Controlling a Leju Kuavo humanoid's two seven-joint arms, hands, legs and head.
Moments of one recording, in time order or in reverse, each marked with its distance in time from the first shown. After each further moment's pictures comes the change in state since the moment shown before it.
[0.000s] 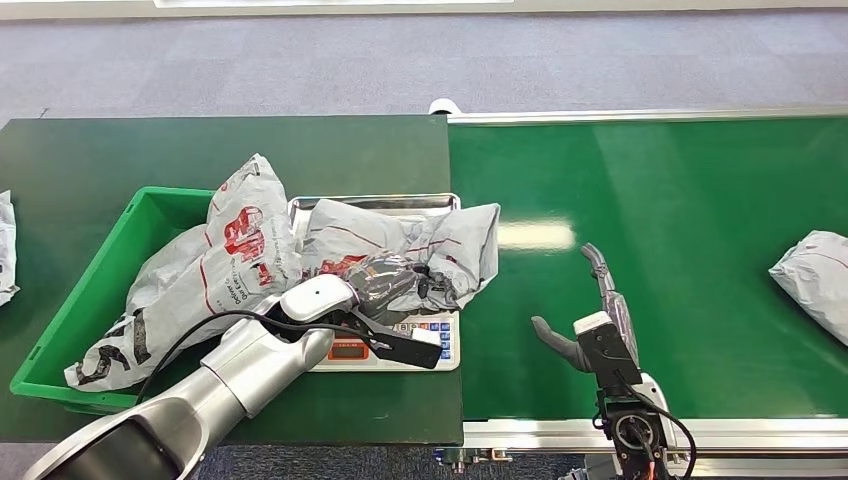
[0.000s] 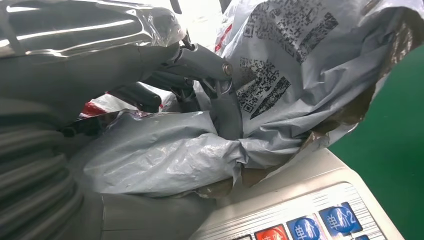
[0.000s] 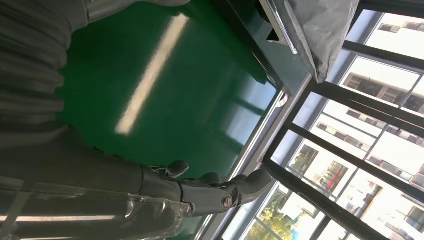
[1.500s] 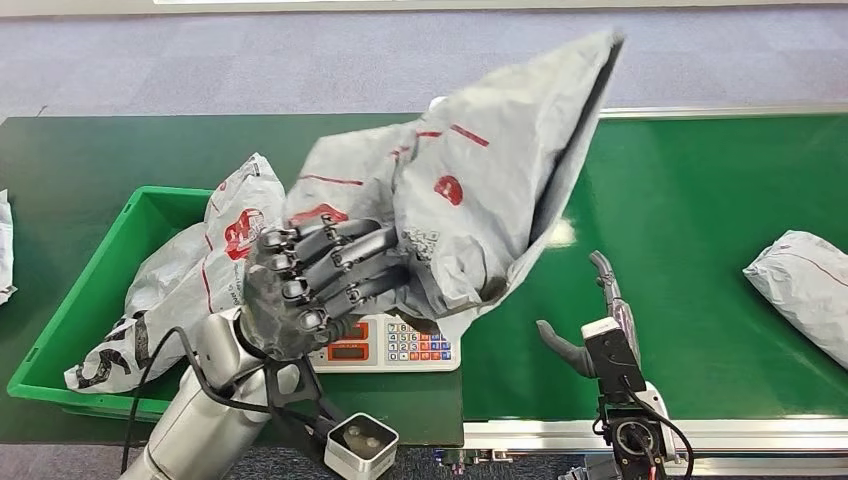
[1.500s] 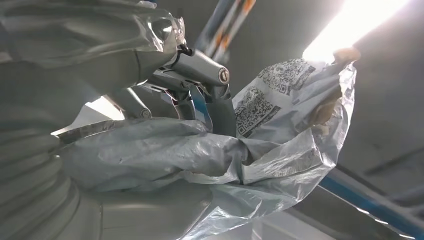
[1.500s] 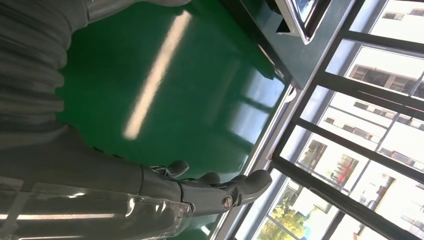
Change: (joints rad) left arm 0.299 -0.036 0.282 -0.857 -0.101 0.748 -0.435; right arm 0.019 -0.009 0.001 0.031 -0.056 -0.050 -0.014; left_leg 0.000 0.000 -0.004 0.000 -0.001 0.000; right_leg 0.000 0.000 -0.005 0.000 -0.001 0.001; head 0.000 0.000
